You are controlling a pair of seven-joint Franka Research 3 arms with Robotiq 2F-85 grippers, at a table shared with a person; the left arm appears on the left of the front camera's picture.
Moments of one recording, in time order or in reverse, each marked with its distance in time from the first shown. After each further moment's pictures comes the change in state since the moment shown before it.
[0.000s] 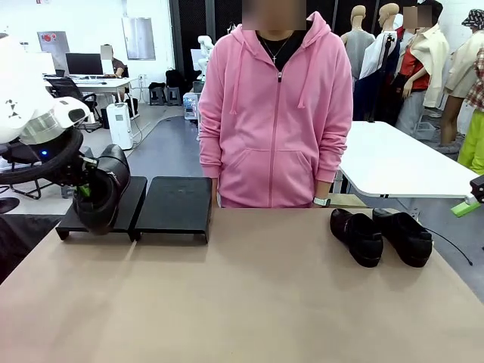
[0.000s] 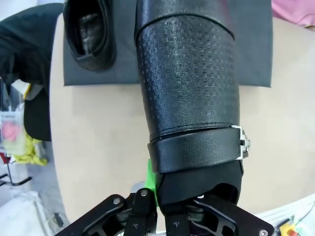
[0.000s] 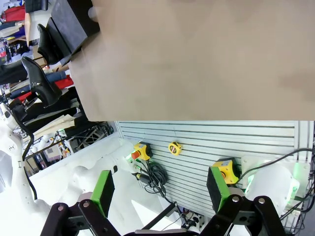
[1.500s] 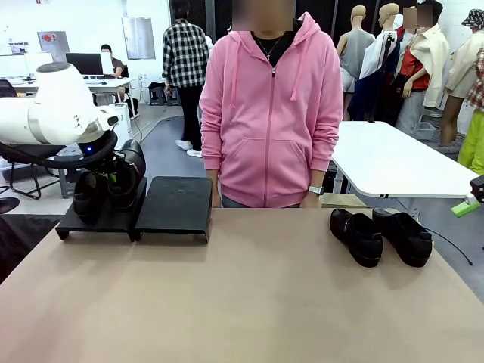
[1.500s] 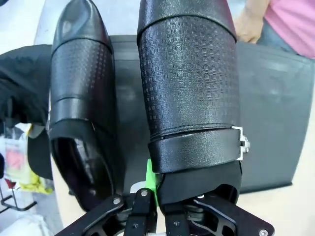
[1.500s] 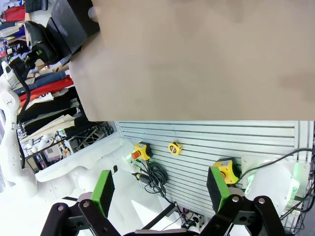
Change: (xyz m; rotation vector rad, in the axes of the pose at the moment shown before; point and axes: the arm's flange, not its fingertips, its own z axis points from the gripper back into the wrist) left arm 0.156 0.011 -0.121 0.037 -0.054 0.009; right arm 0.000 0.000 0.000 0.000 0.000 0.000
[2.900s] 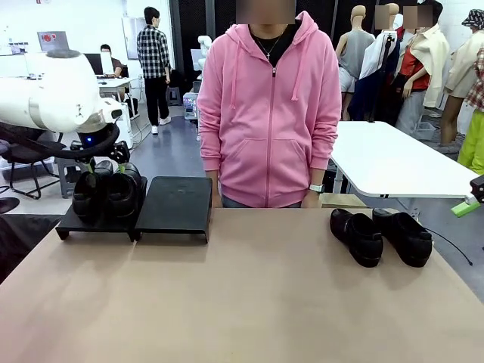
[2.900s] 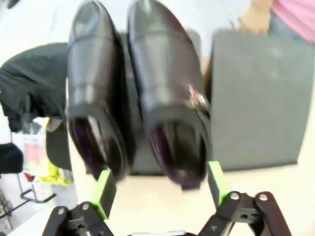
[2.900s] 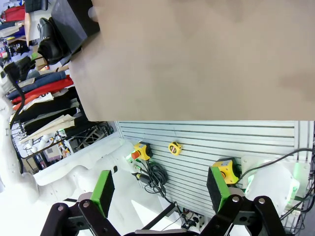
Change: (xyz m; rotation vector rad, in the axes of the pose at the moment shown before) left arm -0.009 -0.017 0.051 0.070 0.060 -0.082; right arm 0.000 0.000 0.000 0.000 0.001 0.000
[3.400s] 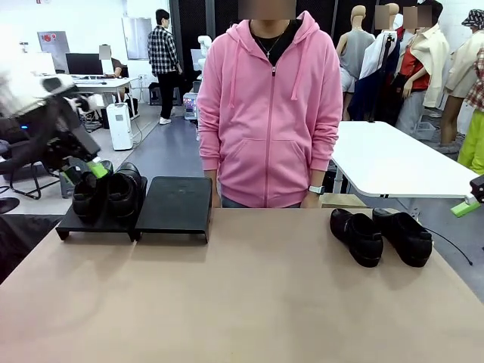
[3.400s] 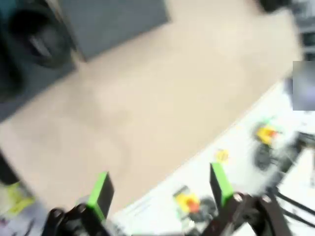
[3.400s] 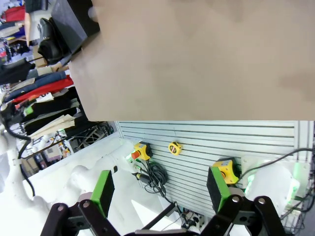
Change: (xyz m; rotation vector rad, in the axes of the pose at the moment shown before) left arm -0.133 0.022 0.114 -0.576 0.191 -0.345; right arm 0.000 0.000 0.000 0.000 0.000 0.000
